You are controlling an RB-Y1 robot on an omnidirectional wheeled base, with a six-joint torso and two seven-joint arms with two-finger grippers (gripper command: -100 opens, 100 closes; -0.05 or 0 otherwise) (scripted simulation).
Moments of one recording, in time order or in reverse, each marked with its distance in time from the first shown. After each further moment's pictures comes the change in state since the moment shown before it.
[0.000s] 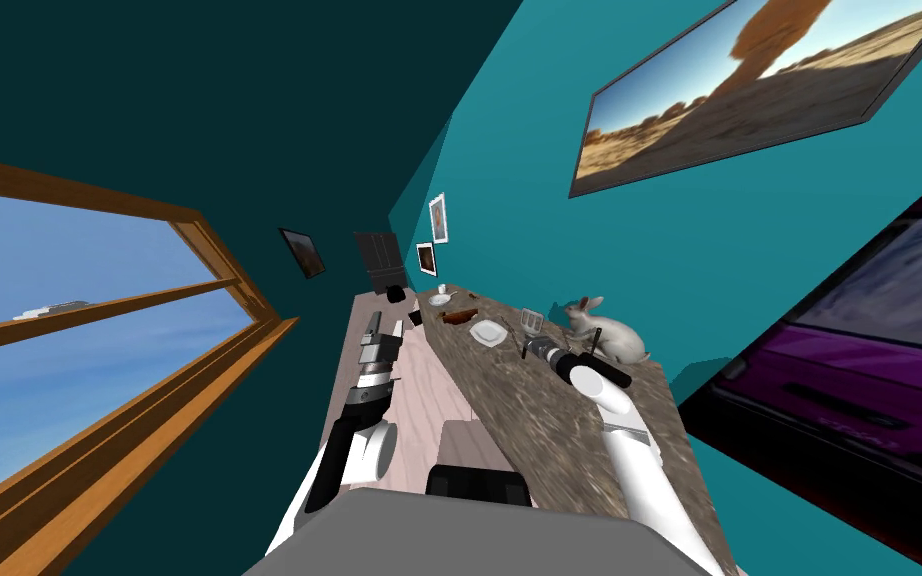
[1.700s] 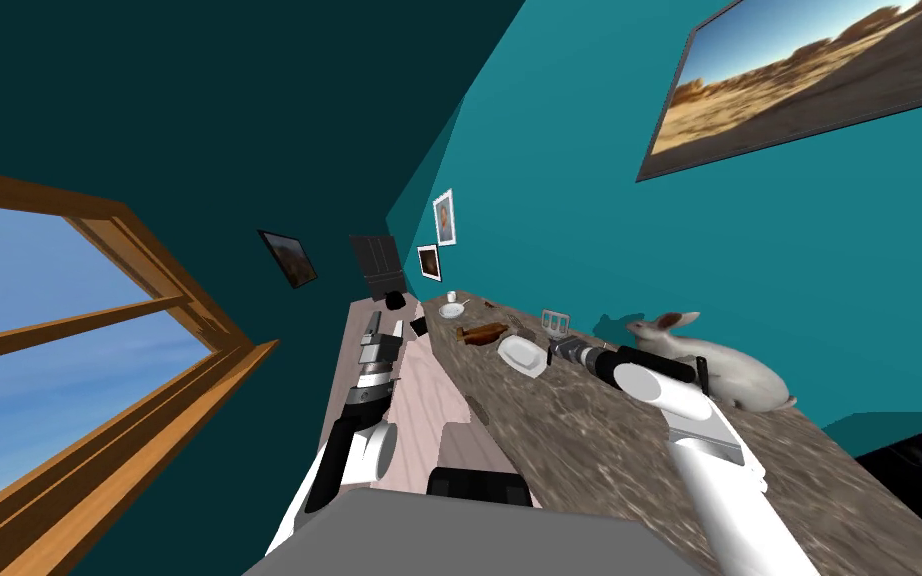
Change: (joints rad) left arm 0.000 0.000 0.000 0.000 0.000 0.000 0.000; right arm 0.037 -0.213 -0.109 -0.140 0.020 0.272 0.012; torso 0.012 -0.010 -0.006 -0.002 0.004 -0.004
